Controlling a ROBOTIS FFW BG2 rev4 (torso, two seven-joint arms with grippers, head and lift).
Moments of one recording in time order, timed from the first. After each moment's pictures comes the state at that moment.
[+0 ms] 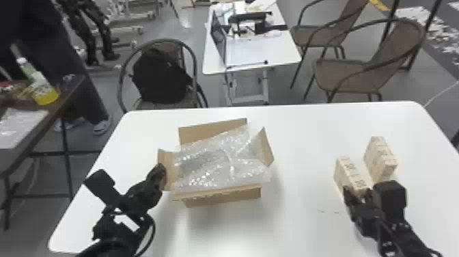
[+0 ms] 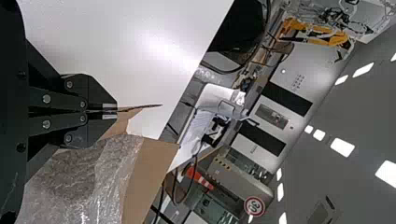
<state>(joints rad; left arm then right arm) 0.14 0.00 0.38 -1.56 0.46 0.22 -0.34 0.08 -0.06 0.08 -1.32 0.09 0.01 0.15</state>
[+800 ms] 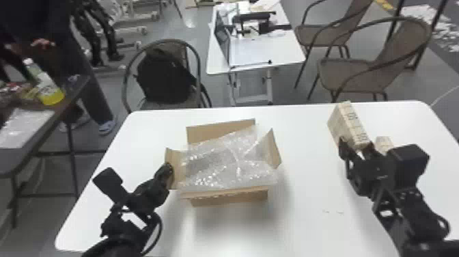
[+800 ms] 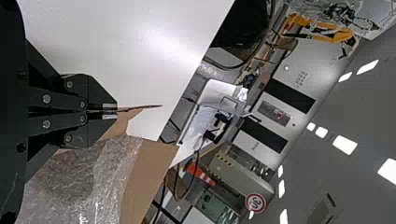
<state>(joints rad) 0.13 0.00 0.37 -1.55 0.46 0.23 -0.36 0.09 -0.06 0.15 -1.60 0.02 -0.07 0.13</state>
